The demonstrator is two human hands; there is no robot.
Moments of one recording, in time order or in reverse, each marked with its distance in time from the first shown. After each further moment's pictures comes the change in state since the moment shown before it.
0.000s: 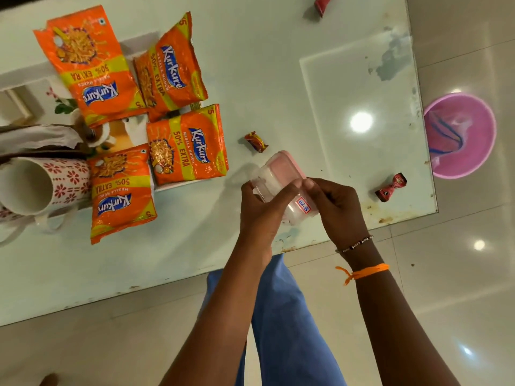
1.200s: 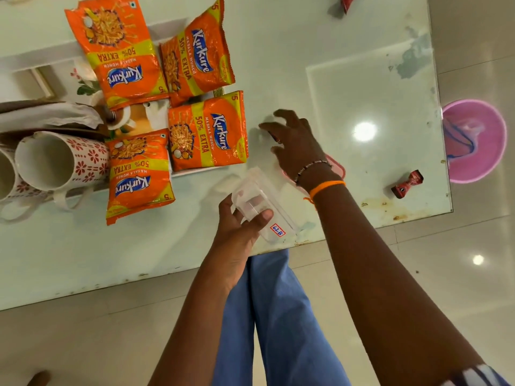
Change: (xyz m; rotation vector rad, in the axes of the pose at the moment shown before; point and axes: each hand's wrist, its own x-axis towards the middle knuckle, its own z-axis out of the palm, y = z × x) left_hand -0.014 -0.037 -0.082 -0.255 -0.284 0.132; right_hand 0.076 -0.027 0.072 -0.812 -0.188 -0.347
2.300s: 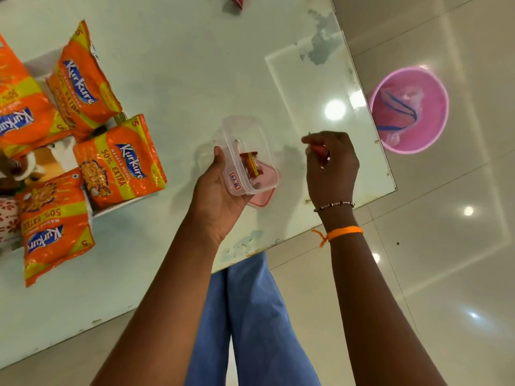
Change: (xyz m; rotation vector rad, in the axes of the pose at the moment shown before) left_hand 0.075 0.025 0.103 -0.207 -0.175 -0.164; right_hand -0.081 0.097 -0.051 0.478 0.666 0.464
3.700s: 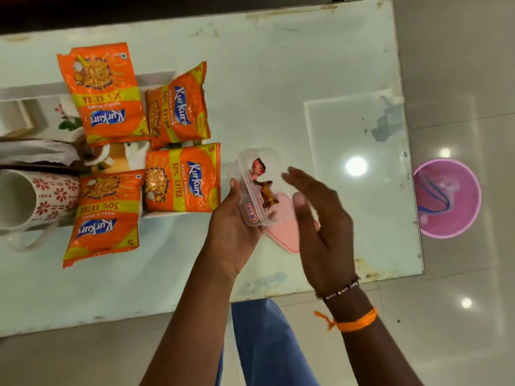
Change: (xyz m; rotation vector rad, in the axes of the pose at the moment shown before) left_hand -0.017 0.031 -0.022 -0.322 0.059 0.135; right_hand -0.036 -0.088 0.019 0.125 -0.370 -0.377
